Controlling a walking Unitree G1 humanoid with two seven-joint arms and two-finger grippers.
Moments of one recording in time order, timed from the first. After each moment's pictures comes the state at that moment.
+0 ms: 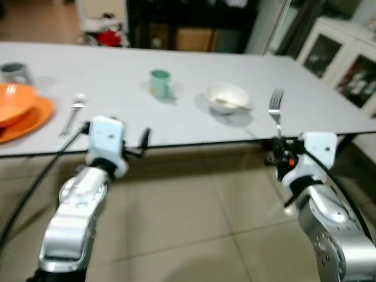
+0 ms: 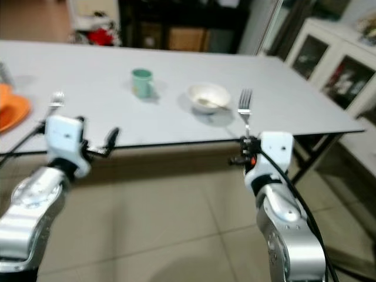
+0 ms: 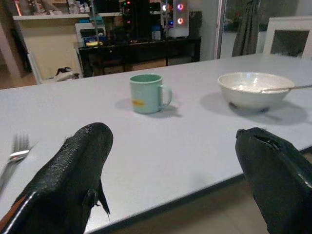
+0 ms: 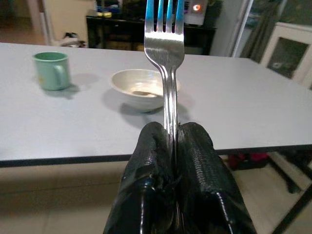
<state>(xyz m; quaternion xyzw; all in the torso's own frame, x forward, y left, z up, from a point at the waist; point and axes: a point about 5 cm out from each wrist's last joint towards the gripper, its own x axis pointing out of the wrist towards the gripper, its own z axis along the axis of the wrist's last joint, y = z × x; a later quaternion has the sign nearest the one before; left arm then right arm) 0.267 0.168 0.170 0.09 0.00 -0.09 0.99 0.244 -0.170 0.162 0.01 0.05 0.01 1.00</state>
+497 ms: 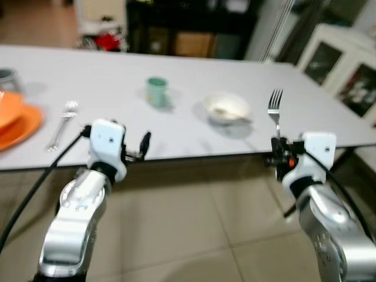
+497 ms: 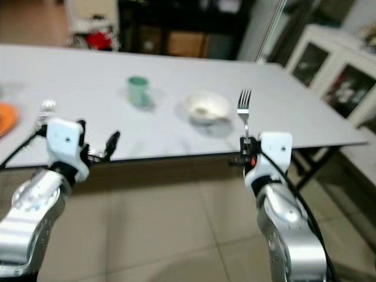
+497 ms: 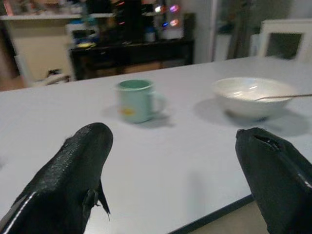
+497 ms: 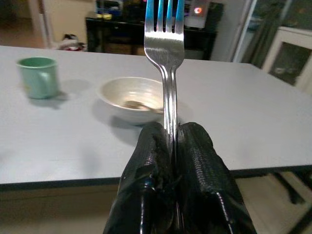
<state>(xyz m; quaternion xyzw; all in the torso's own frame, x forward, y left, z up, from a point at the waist) 0.263 0.162 0.166 0.08 0.01 -0.11 0.99 0.242 -0.174 0.161 0.00 0.06 0.01 1.00</state>
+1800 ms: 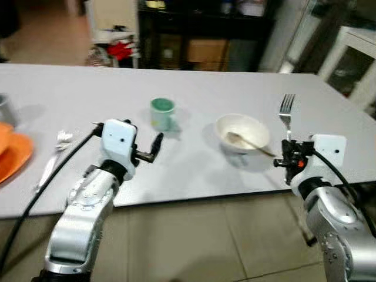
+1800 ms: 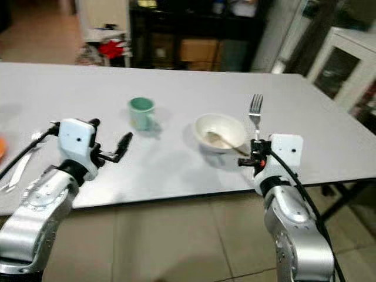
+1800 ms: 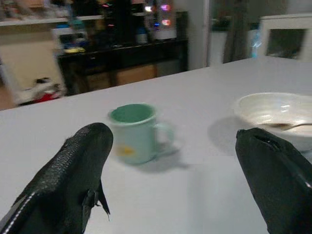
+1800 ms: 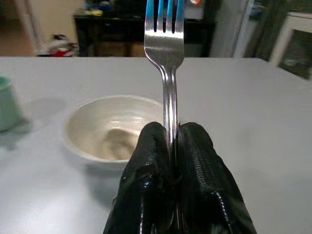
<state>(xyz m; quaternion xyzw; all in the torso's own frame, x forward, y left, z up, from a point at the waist) 0.264 0.144 0.167 0.08 0.01 -0.16 0.98 0.243 -0.192 0.157 0.00 0.08 -0.03 1.00</state>
